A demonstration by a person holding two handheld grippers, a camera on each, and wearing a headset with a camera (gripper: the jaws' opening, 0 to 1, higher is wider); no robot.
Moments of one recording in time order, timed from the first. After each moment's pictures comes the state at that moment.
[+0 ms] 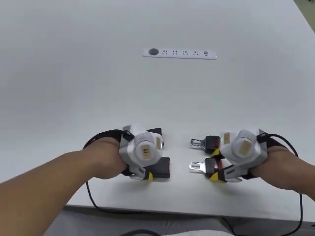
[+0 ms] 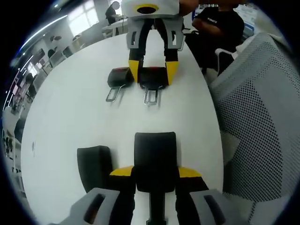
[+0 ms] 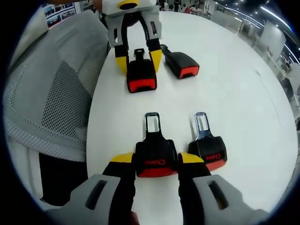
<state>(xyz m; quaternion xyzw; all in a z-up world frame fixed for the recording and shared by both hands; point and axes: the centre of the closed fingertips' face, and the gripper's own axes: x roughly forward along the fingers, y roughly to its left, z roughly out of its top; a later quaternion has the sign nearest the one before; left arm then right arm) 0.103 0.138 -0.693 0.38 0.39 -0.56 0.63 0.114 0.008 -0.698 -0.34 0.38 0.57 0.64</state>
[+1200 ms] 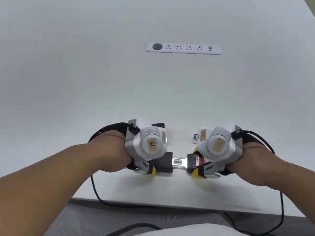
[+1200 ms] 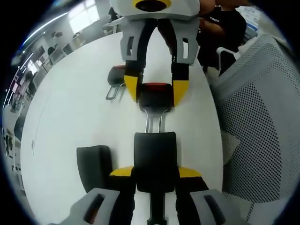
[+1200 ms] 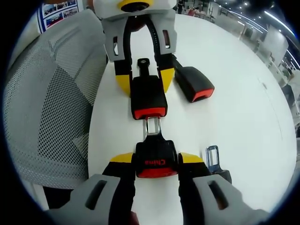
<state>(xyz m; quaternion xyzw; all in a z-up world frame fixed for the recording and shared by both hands) 0.105 0.140 -0.694 0.38 0.40 -0.55 0.62 0.109 0.054 -0.695 -0.35 0.37 0.58 0.64</state>
